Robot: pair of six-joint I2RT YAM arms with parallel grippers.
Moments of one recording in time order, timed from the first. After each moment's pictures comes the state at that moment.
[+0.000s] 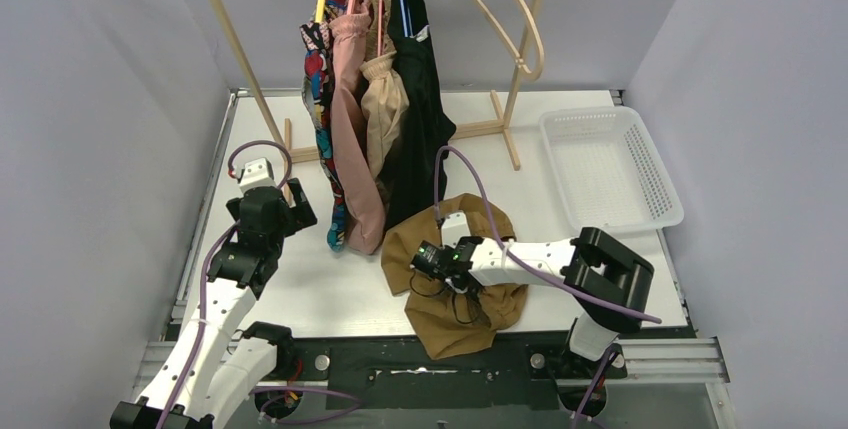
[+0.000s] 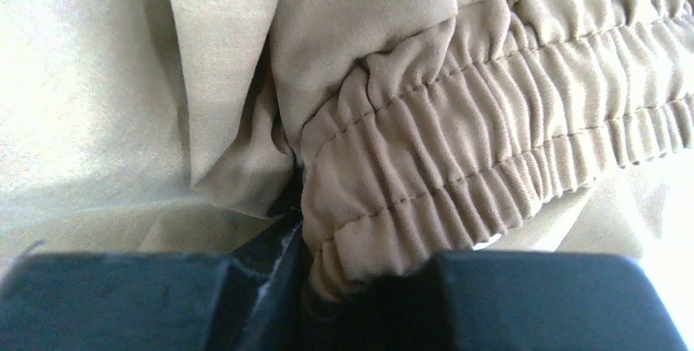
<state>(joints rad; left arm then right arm) -0.21 0.78 0.63 -0.41 -0.37 -0.41 1.11 1.67 0.93 -0.68 0.57 0.86</state>
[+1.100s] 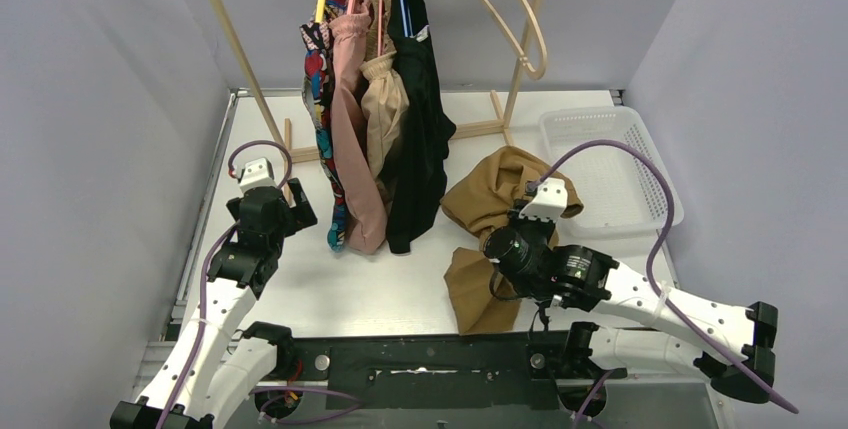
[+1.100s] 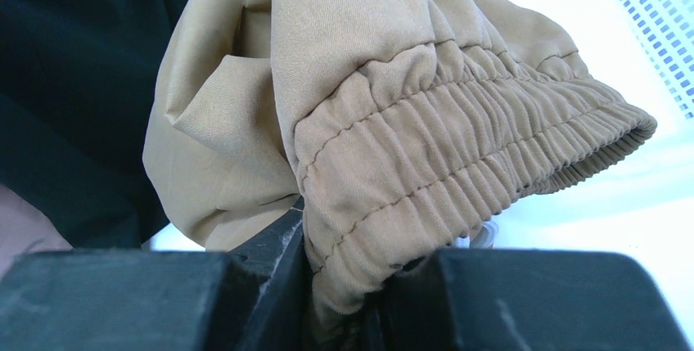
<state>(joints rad) -0.21 0.78 0.63 -0.41 -0.36 -0.41 1.13 0.95 0.89 -0.75 1.11 0.81</state>
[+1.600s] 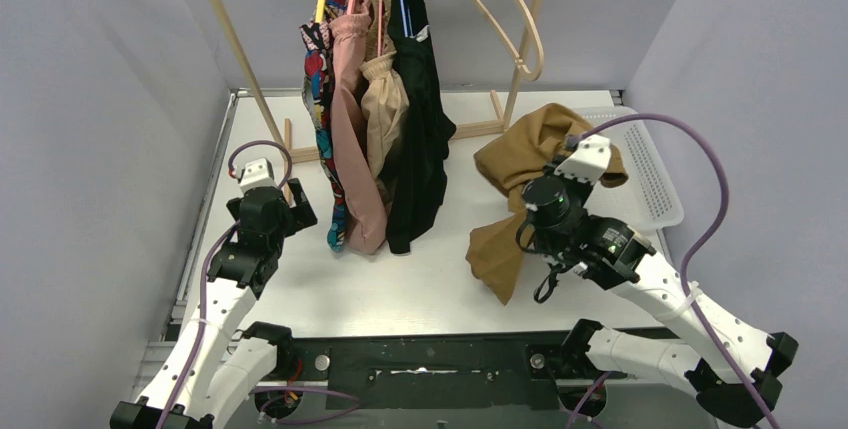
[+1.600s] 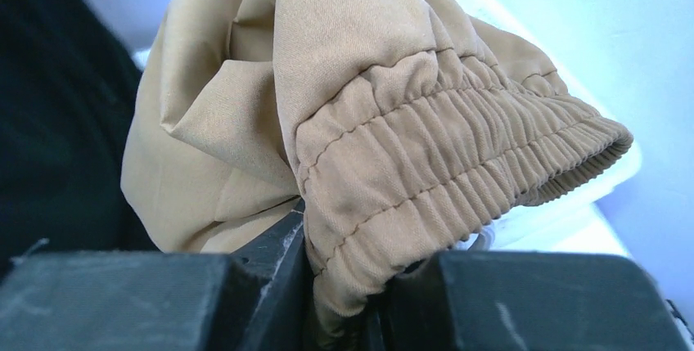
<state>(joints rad) -0.21 0.78 0.63 -0.41 -0.36 -0.41 0.93 0.94 1.09 -0.70 1.15 0.54</state>
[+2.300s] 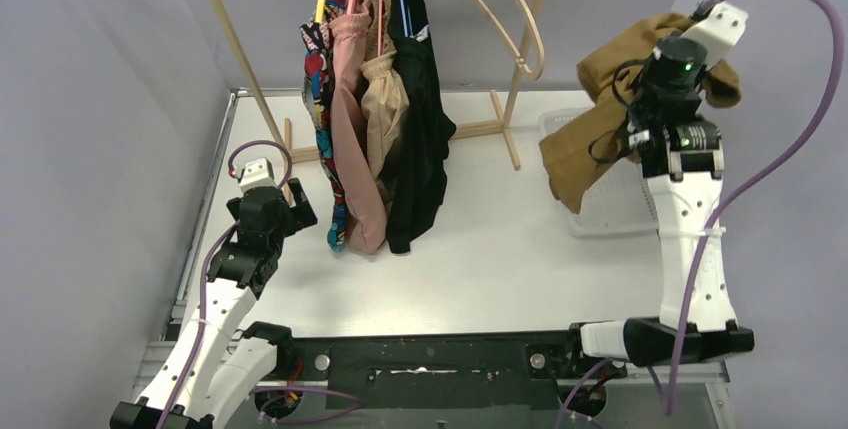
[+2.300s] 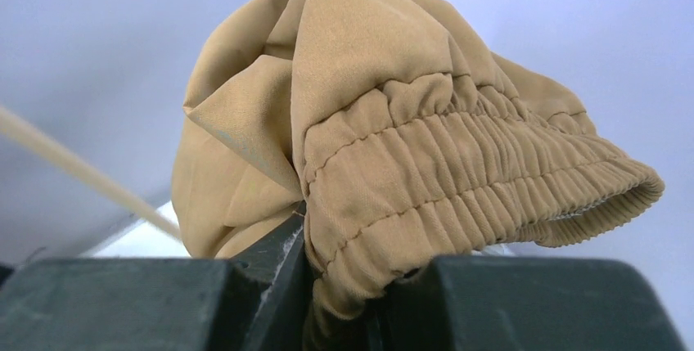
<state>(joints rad) -0.21 0.78 0.63 -0.41 -0.36 -0.41 0.10 1.28 1.74 -0.66 0.64 0.24</state>
